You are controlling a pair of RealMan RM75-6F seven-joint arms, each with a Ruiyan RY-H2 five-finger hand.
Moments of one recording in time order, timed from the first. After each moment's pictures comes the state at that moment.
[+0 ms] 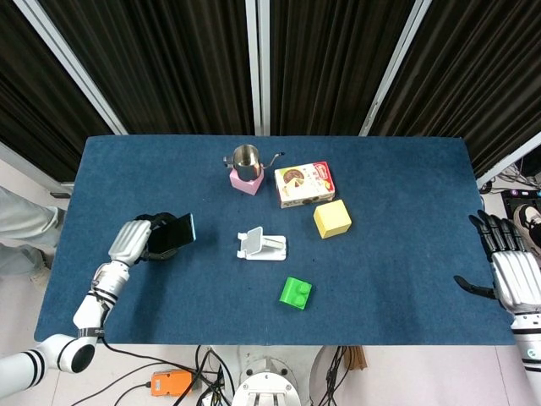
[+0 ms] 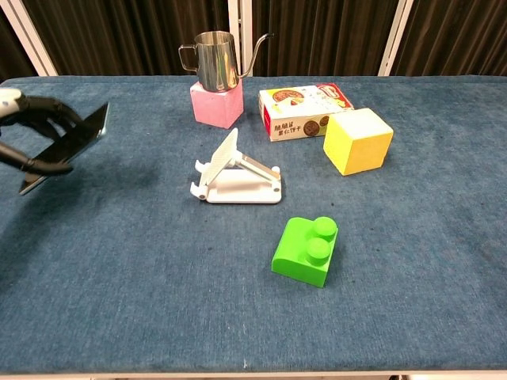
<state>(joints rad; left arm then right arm) -0.49 -1.47 -0.12 -1.37 1.32 1.06 -0.25 0.14 -0.99 0.08 -1.68 -1.52 1.44 0.11</state>
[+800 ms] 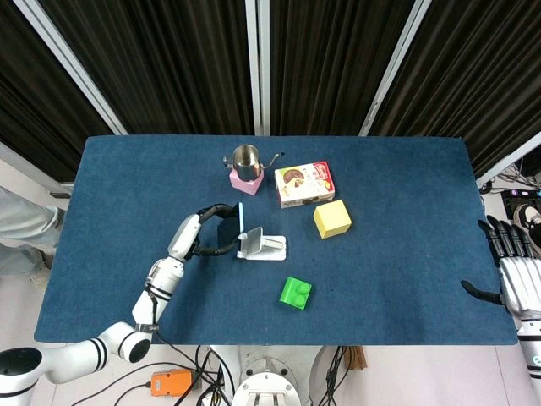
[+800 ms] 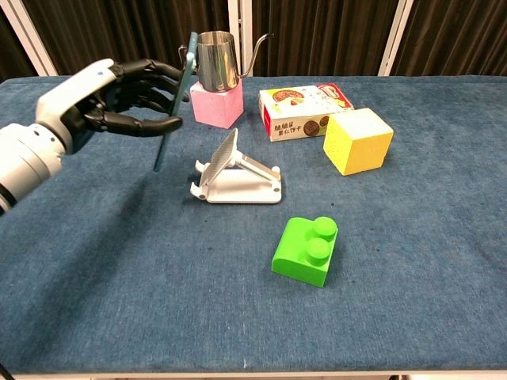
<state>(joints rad) -0.59 -1.80 -0.19 -1.18 1.47 1.19 -0.67 0.12 -0.98 0.07 -1.70 -1.49 1.45 0.08</state>
